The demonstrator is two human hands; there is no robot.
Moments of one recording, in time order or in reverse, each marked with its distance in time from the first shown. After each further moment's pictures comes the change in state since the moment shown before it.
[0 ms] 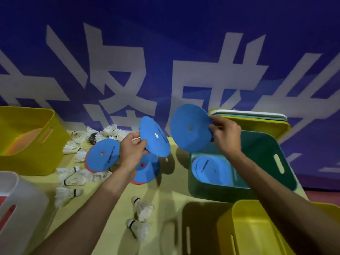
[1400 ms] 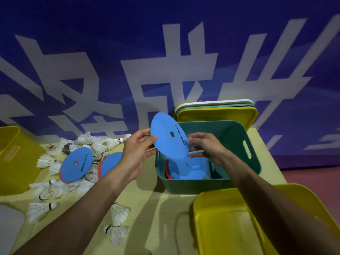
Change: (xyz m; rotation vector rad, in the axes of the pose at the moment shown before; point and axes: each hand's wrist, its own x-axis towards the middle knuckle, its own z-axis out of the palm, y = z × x) left_hand -0.067 0.026 0.115 -0.166 -0.346 -0.020; right_hand 0.002 0.079 -0.071 0.456 -0.478 0.586
